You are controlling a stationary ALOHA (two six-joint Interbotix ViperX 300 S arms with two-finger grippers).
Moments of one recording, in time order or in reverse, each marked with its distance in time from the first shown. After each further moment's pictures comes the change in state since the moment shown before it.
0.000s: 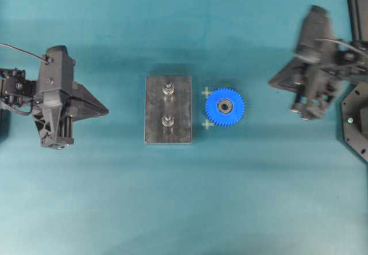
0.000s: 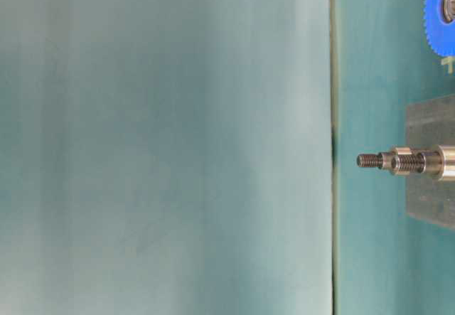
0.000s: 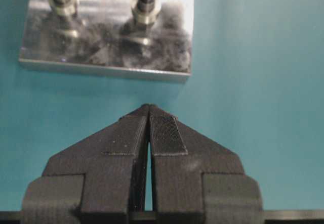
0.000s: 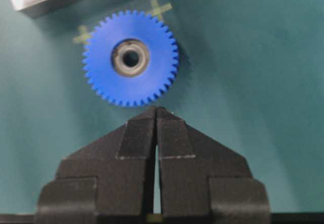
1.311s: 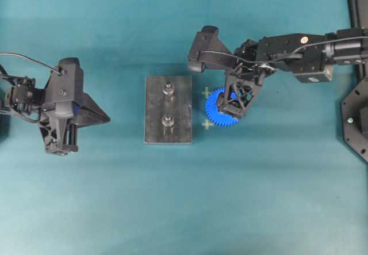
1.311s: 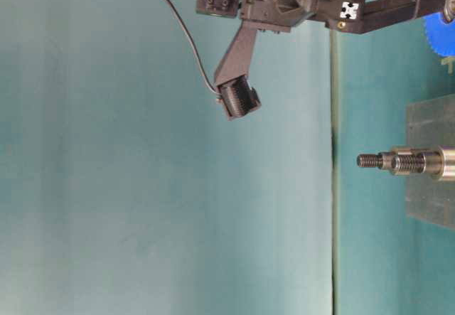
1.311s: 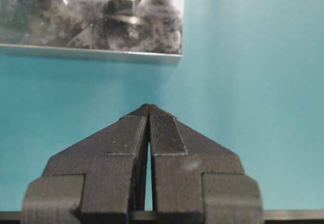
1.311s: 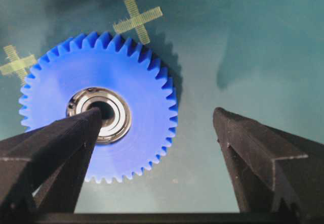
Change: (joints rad) left arm -0.029 0.063 -0.006 0.002 0.005 -0.003; right arm -0.003 0.600 -0.334 -0.011 0.164 0.000
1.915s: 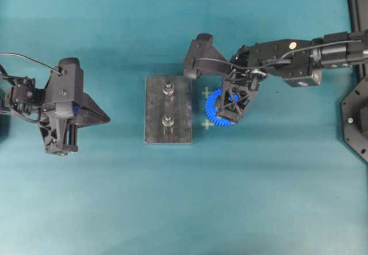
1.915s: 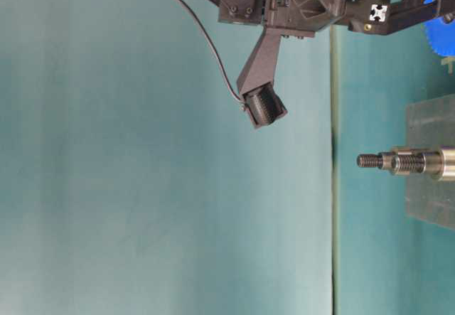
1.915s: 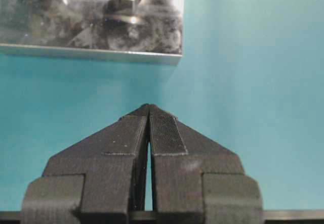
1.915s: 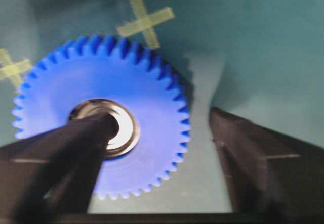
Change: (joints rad) left arm 0.000 0.002 0.000 0.000 0.000 -0.002; right arm 0.015 0.055 -0.017 0.002 0.005 0.002
